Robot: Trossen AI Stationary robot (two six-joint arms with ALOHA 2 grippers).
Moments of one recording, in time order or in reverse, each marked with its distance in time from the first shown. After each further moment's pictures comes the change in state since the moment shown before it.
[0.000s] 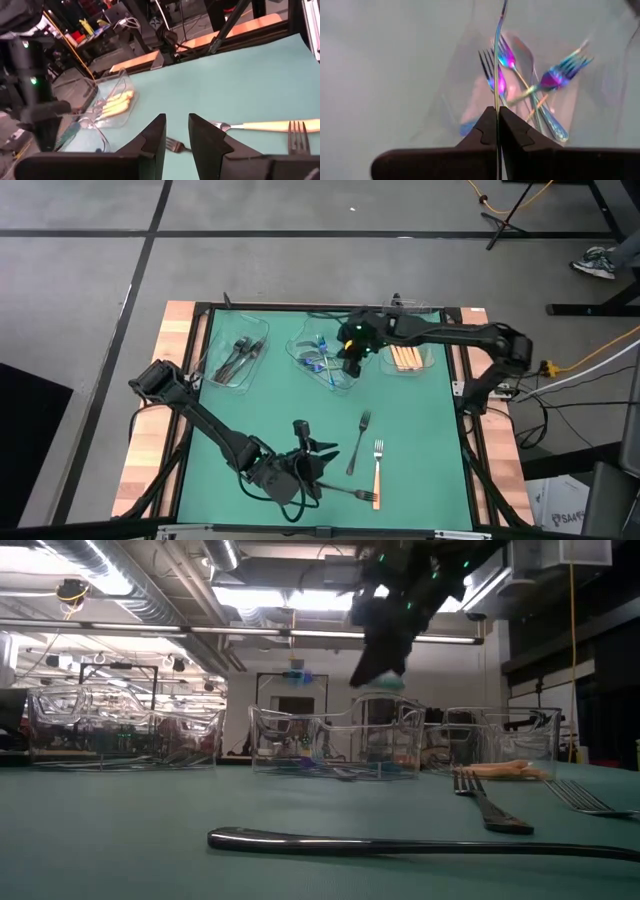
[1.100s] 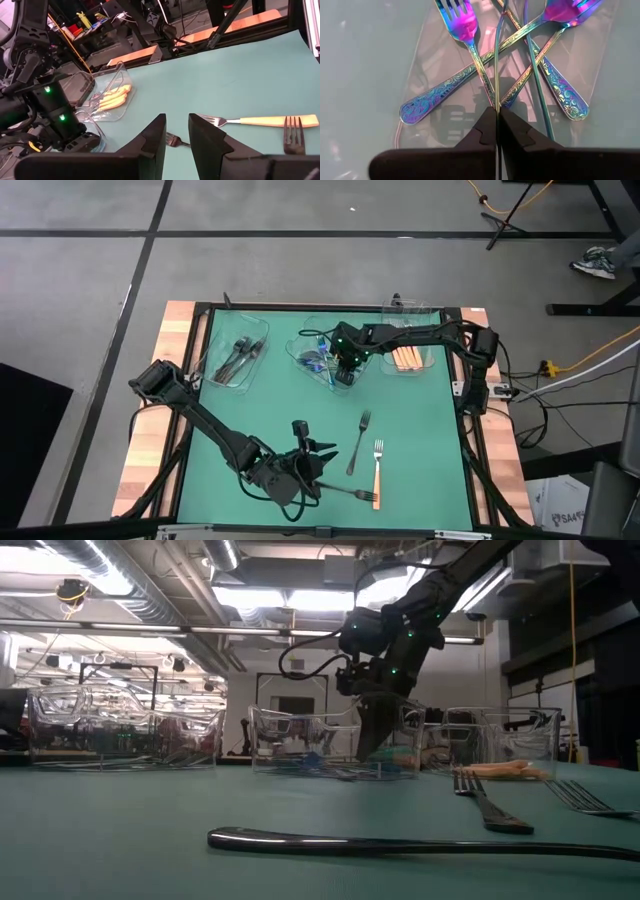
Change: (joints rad) left arm 0.000 0.000 0.000 -0.042 0.008 -0.057; right arm -0.009 0.270 0.000 0.004 0.078 -0.004
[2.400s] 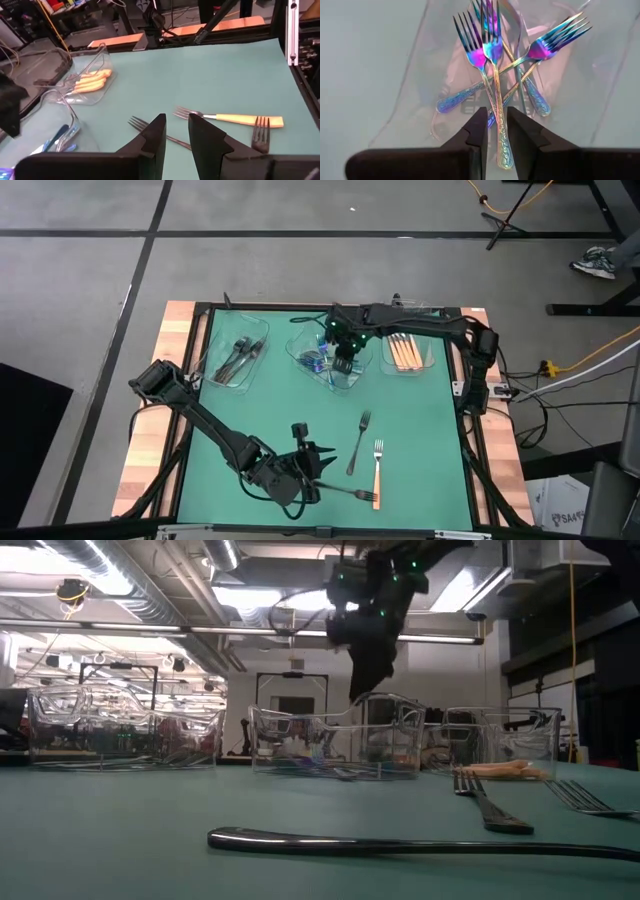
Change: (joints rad) left arm 0.001 0.000 0.000 -0.053 0.083 -0.196; right arm 0.001 -0.002 0.356 -0.415 0.000 -0.050
